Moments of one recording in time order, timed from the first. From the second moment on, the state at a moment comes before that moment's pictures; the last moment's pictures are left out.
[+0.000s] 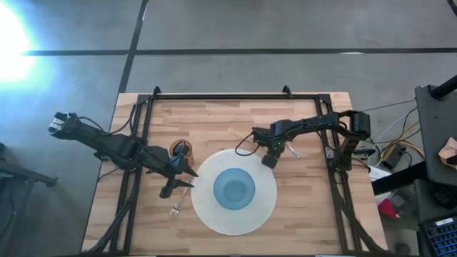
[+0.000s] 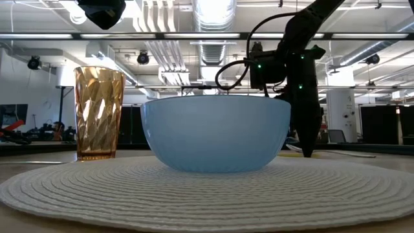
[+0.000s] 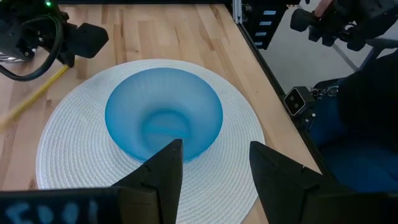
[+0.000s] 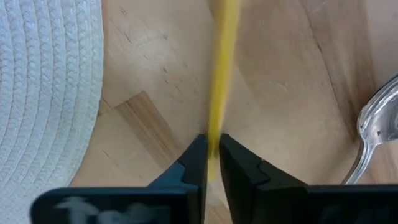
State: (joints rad) left arm -0.34 0.97 0.85 -0.40 0.01 -0.17; right arm -0.20 1.81 0.99 -0.82 -0.02 0.34
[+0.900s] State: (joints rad) left arm -0.34 0.97 0.85 -0.40 0.01 -0.16; right arm -0.19 1.72 1.00 -0.84 -0.01 0.28
